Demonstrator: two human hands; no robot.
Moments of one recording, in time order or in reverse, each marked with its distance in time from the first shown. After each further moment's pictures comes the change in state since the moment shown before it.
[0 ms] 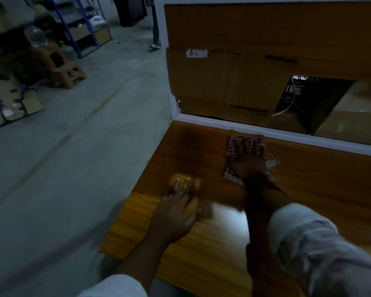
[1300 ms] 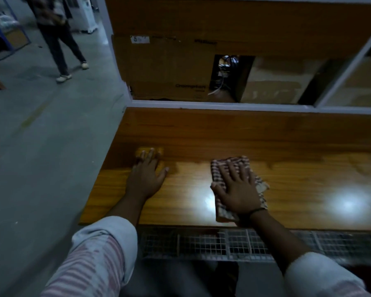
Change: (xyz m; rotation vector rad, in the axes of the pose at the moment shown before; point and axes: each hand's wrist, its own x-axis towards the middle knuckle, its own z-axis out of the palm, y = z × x) left_hand -0.009 0.003 0.003 -0.009 0.004 0.025; right_hand -0.301 0.039 0.009 -0.043 0.021 0.084
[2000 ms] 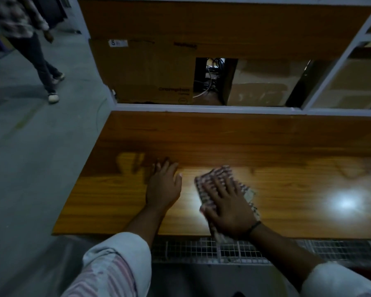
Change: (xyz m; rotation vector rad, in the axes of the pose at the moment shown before) left_hand 0.003 0.131 0.027 -0.150 -0.013 -0.097; right_hand -0.022 0.044 -0.008 0.010 -0.049 -0.223
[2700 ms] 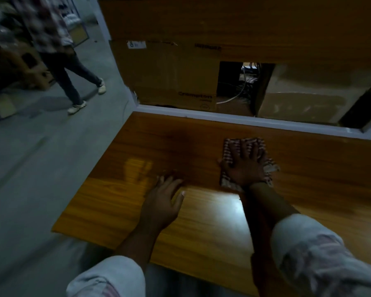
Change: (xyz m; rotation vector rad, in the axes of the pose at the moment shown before) left_hand 0.010 -0.004 0.011 -0.079 0.007 -0.101; right_hand 0.217 0.110 -0.015 0.010 0.046 0.154
